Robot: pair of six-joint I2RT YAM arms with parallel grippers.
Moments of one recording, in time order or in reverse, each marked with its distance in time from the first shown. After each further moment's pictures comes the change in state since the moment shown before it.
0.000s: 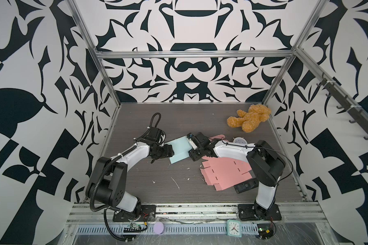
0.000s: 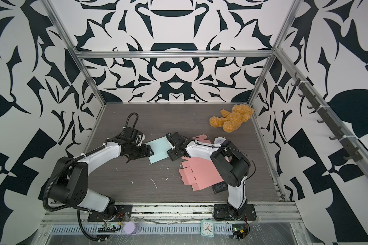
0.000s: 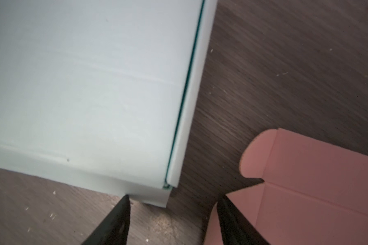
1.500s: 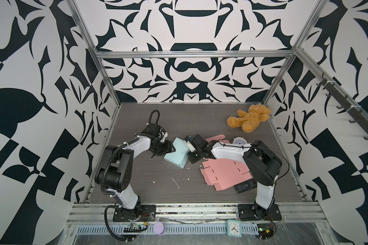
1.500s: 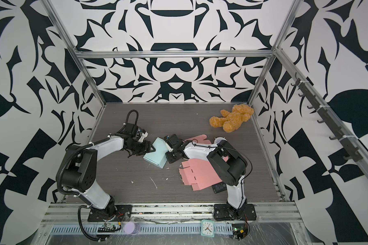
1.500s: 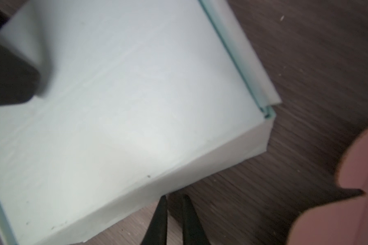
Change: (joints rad) left arm 0.037 0.152 0.044 0.063 0.193 0.032; right arm 0.034 0.040 0.002 0.032 -0.143 0.116
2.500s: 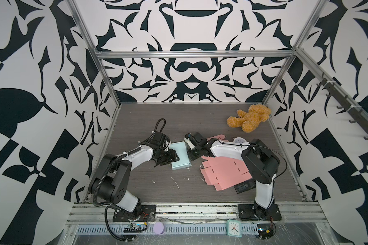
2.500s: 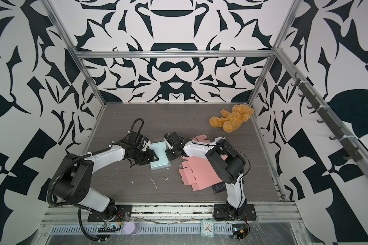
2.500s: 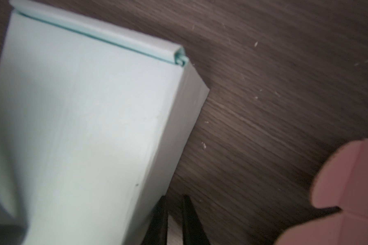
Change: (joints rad) left arm -0.129 -0.116 -0.146 0.051 -0.017 -0.158; right arm -0.010 0.031 0.041 0.009 0.015 0.026
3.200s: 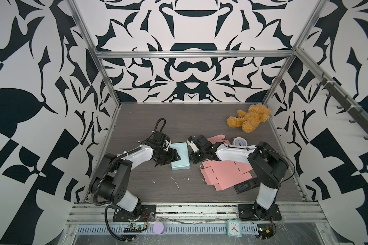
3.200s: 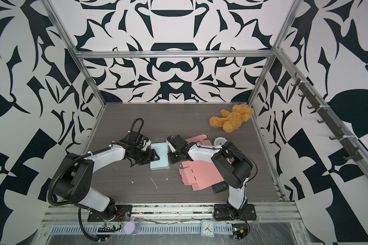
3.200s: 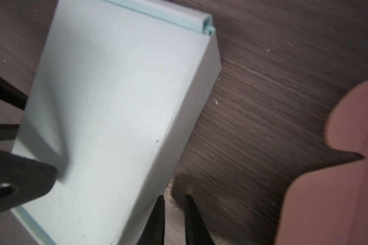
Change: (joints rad) left arm 0.013 -0.001 0.002 0.007 0.011 0.003; right arm -0.012 -0.128 -0.165 0.069 -0.073 0.038
